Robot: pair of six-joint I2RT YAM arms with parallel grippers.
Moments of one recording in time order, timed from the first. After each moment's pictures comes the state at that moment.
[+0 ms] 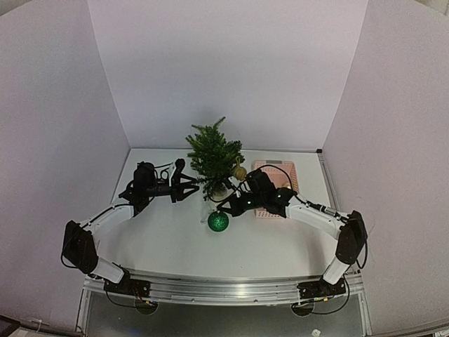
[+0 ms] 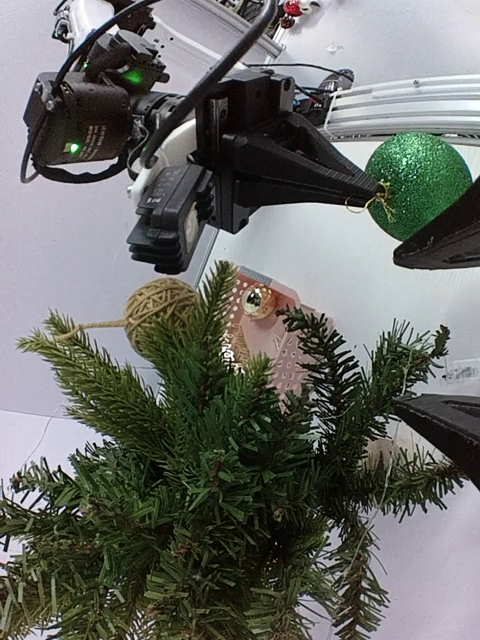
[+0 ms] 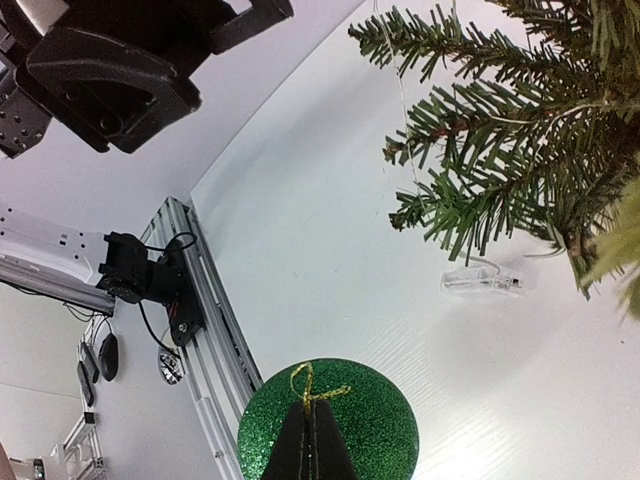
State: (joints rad) left arm -0.48 1.45 1.03 0.16 0.81 0.00; right arm 0.83 1.72 1.41 -0.31 -0.52 0.40
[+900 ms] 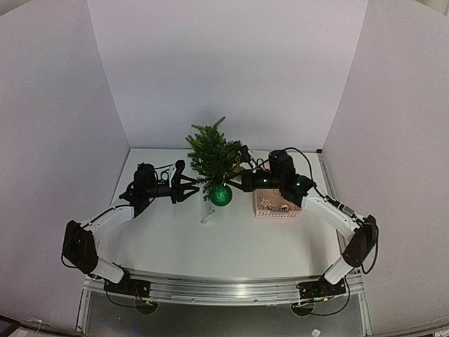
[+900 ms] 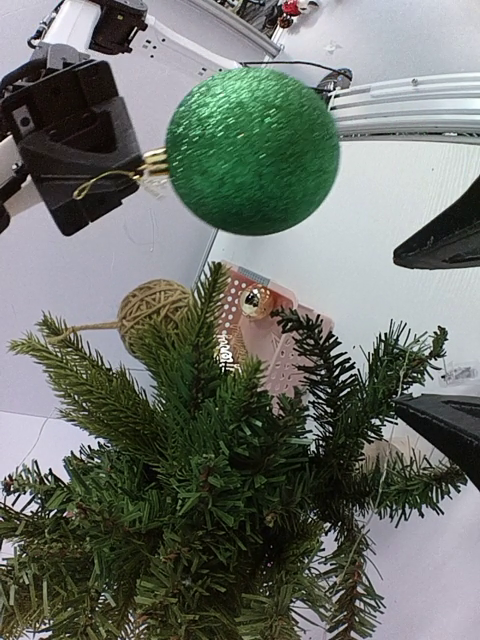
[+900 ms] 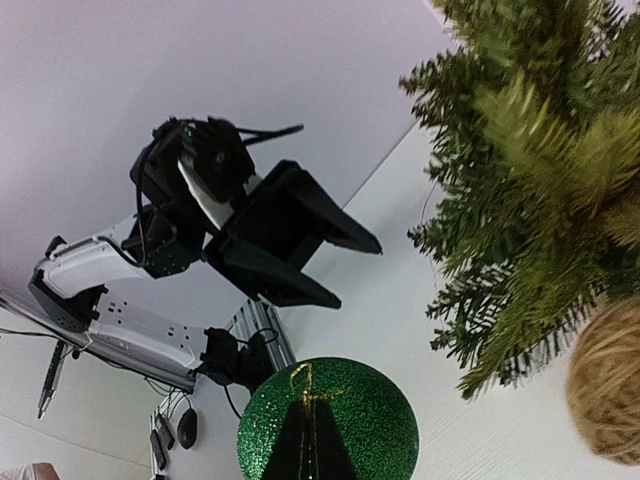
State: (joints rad) left arm -0.48 1.45 1.01 0.19 0.81 0.00; right arm 0.70 1.63 1.48 -0.17 -0.65 0.59
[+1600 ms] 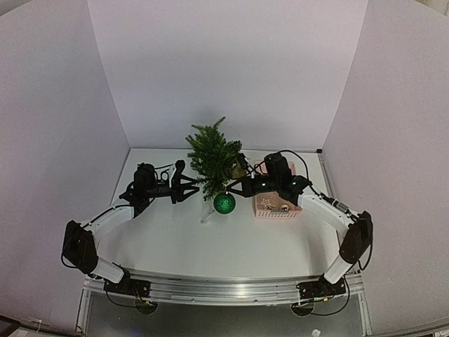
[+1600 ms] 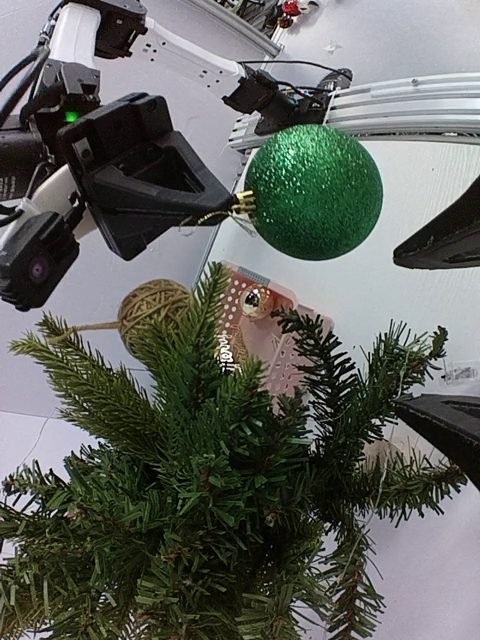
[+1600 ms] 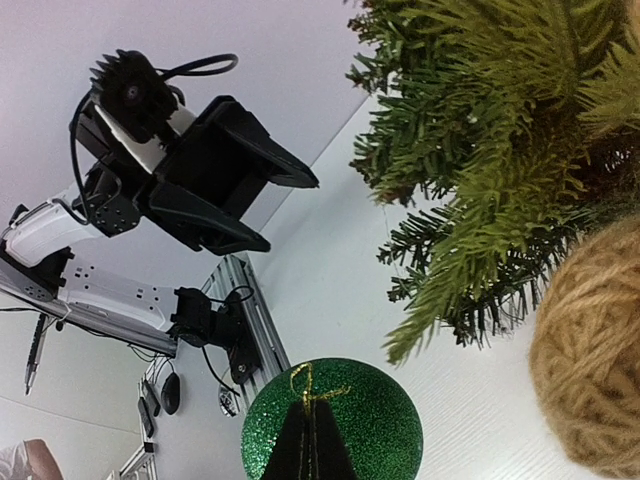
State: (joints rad) left arm -0.48 1.45 1.01 0.19 0.81 0.00; right arm 0.66 1.68 1.47 -0.27 -0.71 0.50
